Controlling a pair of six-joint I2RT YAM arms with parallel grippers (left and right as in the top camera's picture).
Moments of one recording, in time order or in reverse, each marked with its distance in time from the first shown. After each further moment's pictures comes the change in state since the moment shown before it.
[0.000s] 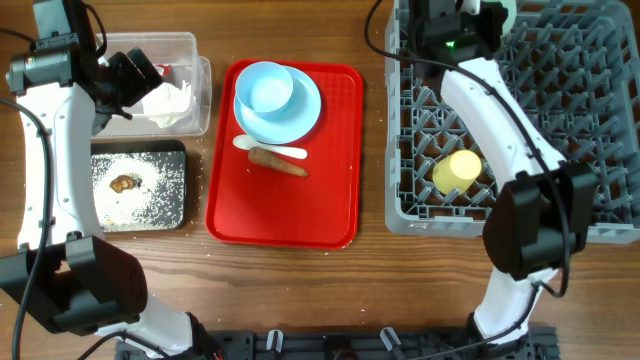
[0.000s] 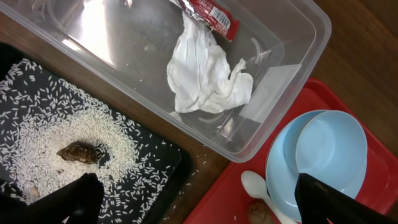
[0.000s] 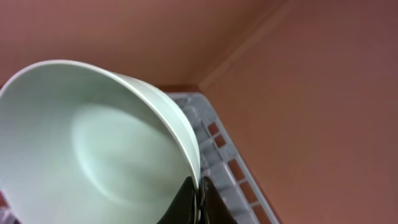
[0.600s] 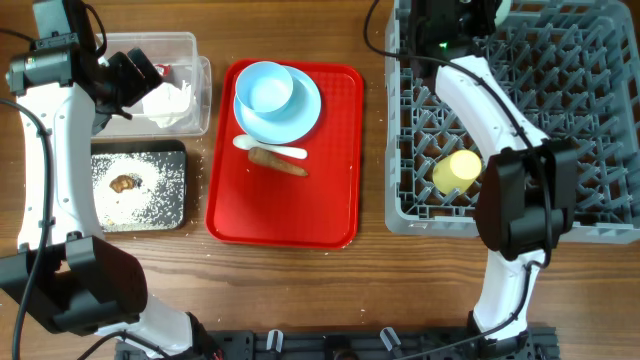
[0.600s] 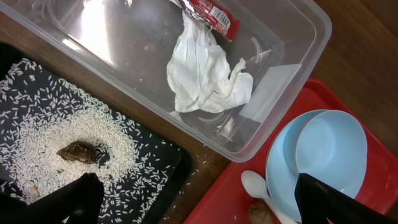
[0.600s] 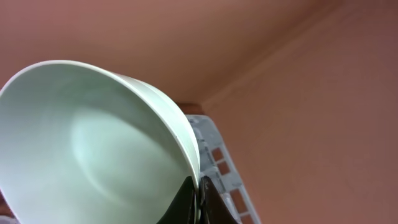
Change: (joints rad) left arm 0.000 0.000 0.000 0.000 0.000 0.000; right arm -0.031 0.109 -0.001 0.276 -0.066 -0.280
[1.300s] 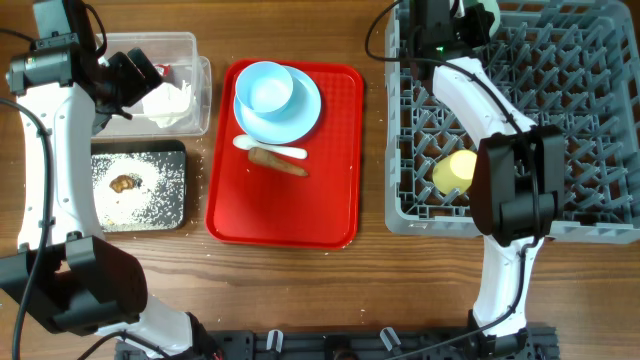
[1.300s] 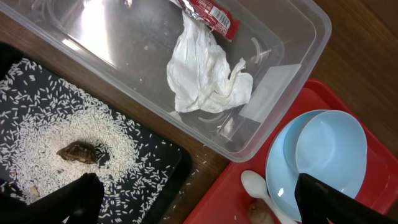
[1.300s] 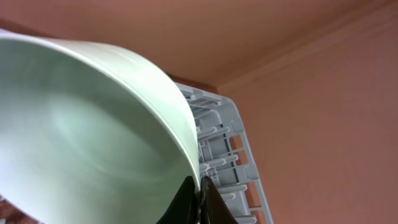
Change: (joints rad) left arm 0.000 0.000 0.000 0.000 0.000 0.000; right arm -0.028 0.091 0.000 -0.063 -0.023 -0.019
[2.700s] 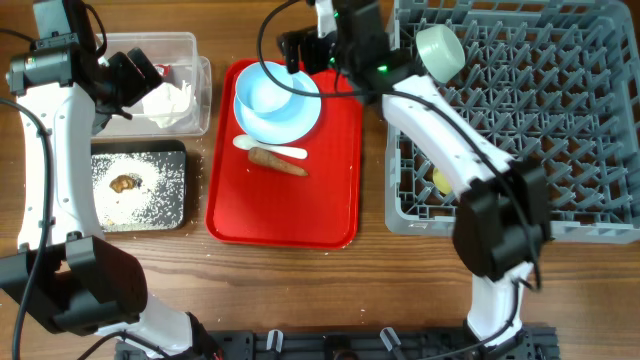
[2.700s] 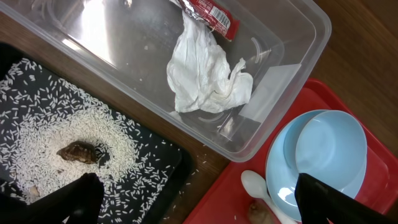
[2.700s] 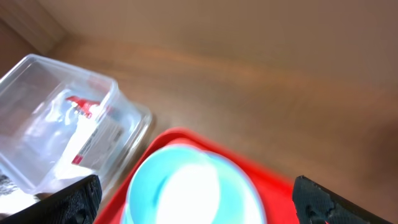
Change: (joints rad) left arm 0.000 0.000 0.000 0.000 0.000 0.000; right arm 0.280 -0.126 0.003 -0.084 -1.257 0.695
